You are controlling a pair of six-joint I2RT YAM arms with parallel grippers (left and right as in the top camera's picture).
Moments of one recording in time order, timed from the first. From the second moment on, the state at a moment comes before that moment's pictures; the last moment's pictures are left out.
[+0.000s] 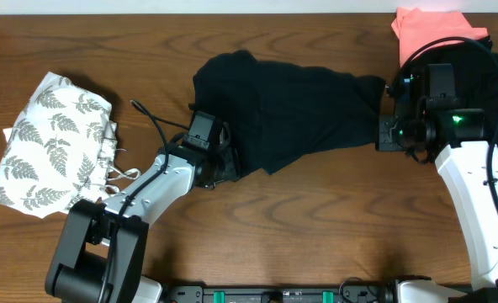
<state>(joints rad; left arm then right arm) -0.37 1.63 0.84 -0.42 0.26 -0.61 0.05 1.42 1.24 -0.99 -0.03 0.06</state>
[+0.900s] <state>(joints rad) -0.37 1.67 0.84 -0.42 0.29 -0.85 0.05 1.42 1.24 -0.99 -0.03 0.06</state>
